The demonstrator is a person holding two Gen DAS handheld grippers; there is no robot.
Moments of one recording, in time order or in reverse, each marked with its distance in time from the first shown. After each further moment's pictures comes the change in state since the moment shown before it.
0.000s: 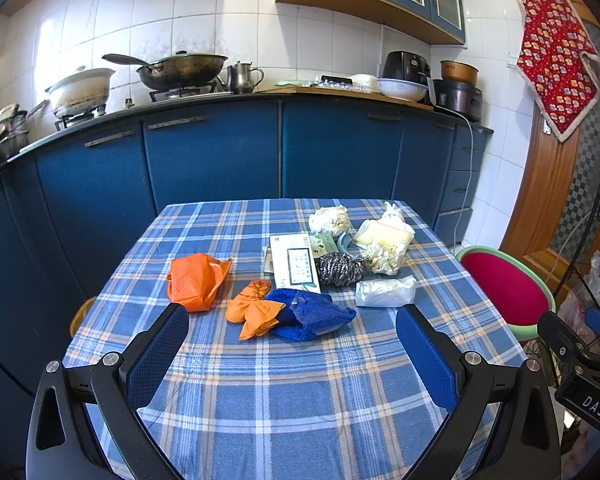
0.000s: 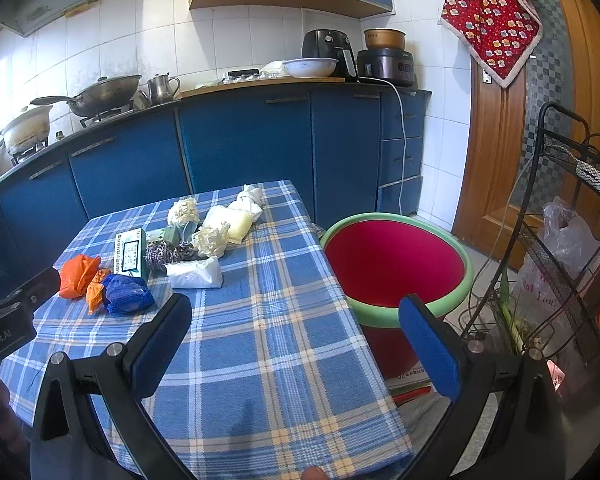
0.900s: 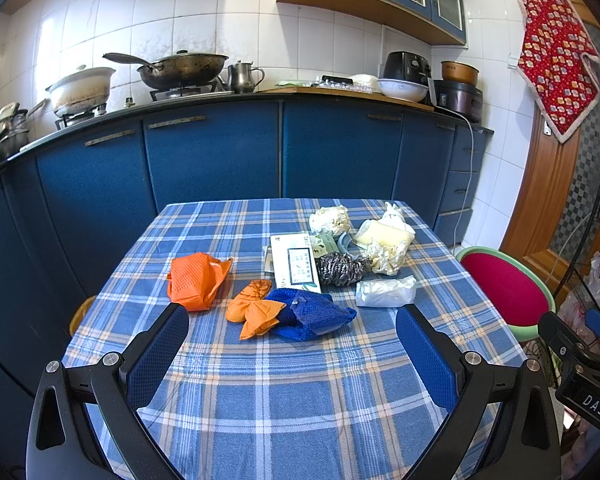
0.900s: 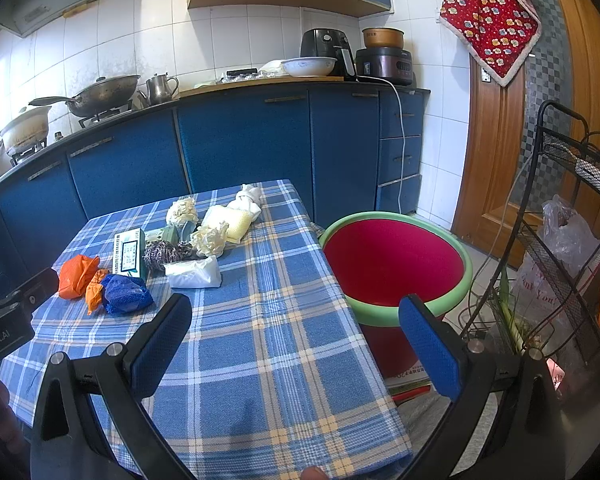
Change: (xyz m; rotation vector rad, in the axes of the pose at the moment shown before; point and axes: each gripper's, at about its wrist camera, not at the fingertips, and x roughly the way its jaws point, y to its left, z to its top) left arm 0.000 0.001 -0.001 -0.004 -0.002 -0.003; right arm 0.000 0.000 0.000 0.000 -0.001 0.000
